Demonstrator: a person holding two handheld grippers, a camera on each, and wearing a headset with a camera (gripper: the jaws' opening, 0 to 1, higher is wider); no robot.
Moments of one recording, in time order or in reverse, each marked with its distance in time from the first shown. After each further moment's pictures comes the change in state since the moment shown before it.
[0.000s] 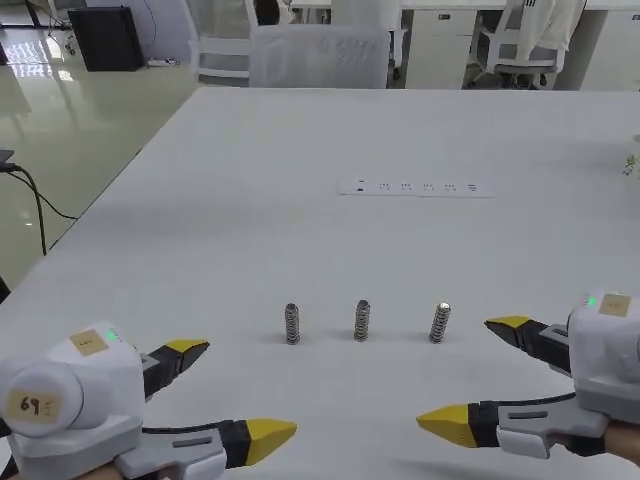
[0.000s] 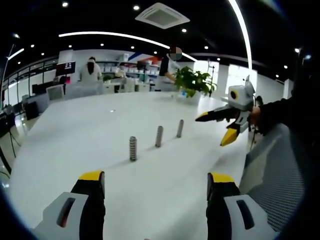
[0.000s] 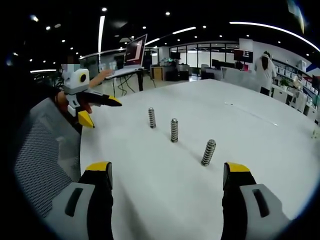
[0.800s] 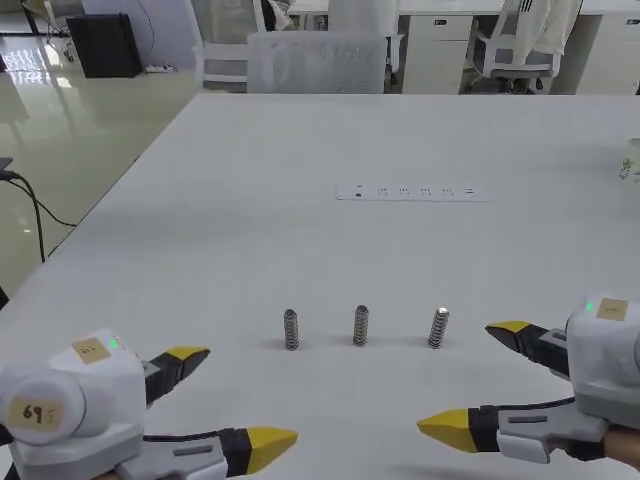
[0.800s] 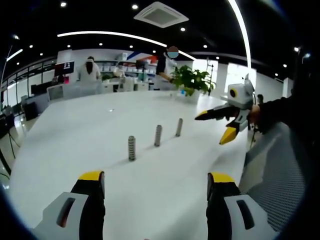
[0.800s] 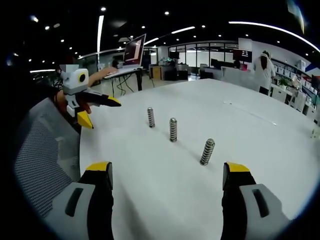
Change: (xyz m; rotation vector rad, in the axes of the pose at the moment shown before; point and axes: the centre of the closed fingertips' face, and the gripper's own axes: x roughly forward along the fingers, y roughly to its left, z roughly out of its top) left arm 0.003 0.000 -0.001 0.009 0.012 -0.008; right arm 0.000 -0.003 -0.001 0.004 0.002 -0.009
